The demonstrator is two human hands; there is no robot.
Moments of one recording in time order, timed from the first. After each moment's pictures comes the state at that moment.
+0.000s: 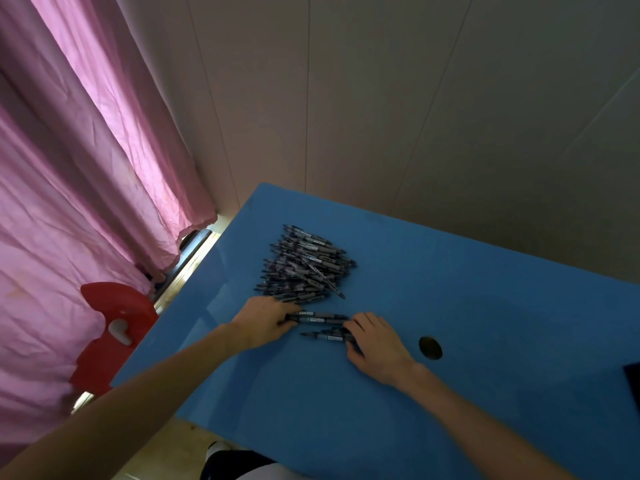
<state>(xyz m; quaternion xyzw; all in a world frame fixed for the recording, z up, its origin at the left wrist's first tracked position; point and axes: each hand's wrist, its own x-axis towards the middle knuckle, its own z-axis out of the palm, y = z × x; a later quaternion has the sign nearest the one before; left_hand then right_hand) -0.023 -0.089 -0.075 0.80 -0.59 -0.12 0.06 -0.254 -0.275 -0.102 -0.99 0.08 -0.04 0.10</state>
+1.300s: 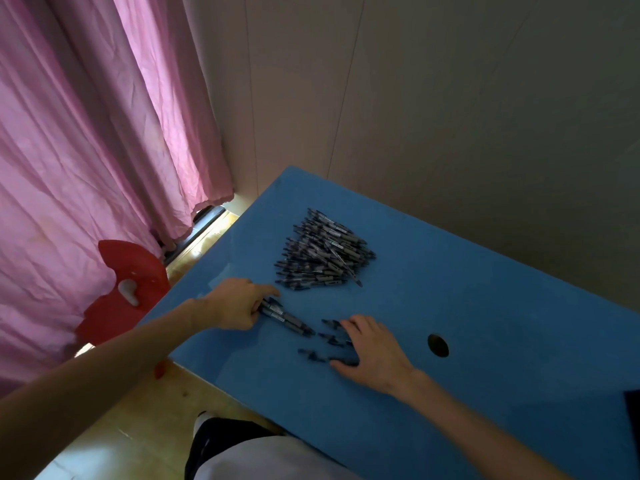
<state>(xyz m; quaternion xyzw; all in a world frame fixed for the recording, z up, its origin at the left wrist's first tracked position) -0.002 -0.004 -0.055 0.82 -0.53 -0.19 0.06 -0.261 -0.228 -0.074 -0.99 0.07 0.09 0.09</state>
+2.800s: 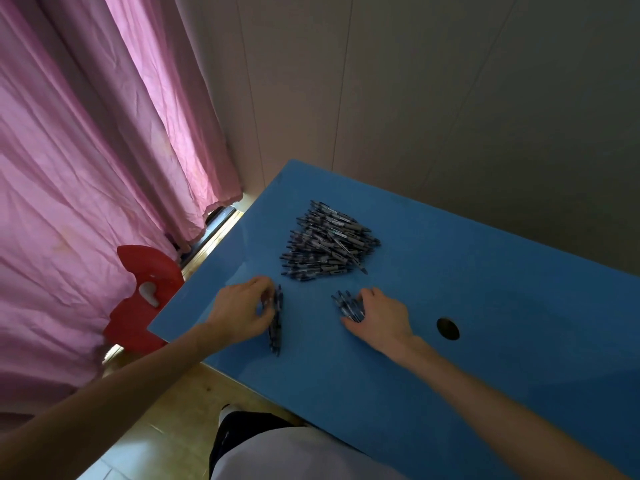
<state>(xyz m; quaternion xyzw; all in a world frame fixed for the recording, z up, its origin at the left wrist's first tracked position) -0.045 0.013 -0.067 0.86 -0.47 -0.02 0.20 -0.229 -0.230 -0.064 -0.96 0.25 0.06 0.12</state>
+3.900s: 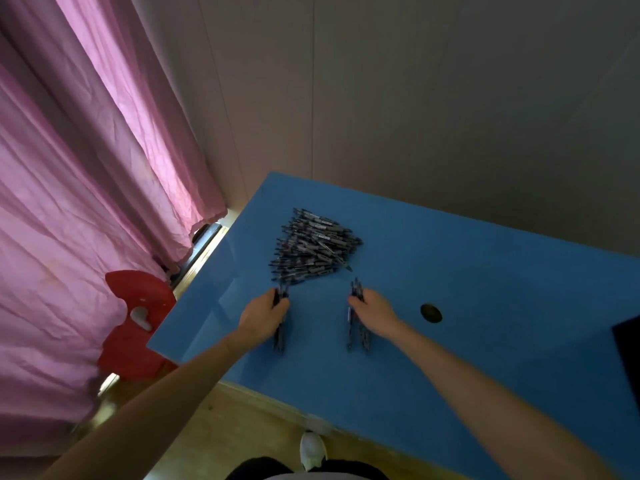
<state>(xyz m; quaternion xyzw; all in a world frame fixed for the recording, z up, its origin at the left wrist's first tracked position) -0.081 -0.031 -0.060 0.88 -0.26 -0.27 0.30 -0.235 -0.240 -0.071 -0.82 0.36 0.05 0.45</state>
